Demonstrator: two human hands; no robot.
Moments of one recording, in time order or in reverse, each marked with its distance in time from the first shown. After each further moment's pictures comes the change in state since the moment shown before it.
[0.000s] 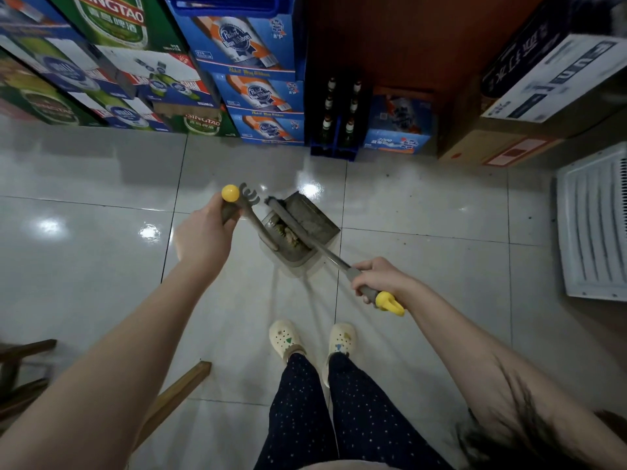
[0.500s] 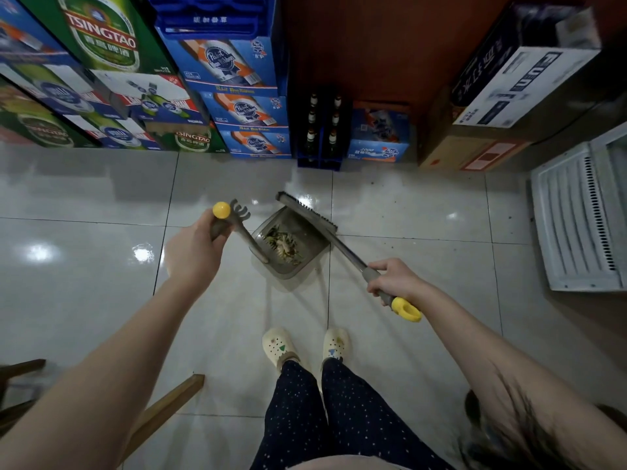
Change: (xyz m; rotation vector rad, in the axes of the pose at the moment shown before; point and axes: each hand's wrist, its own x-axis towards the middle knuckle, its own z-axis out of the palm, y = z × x) left_hand -0.049 0.004 -0.005 -0.042 0.027 0.069; right_hand -0.036 0.047 -0.037 -0.092 0.149 -0.105
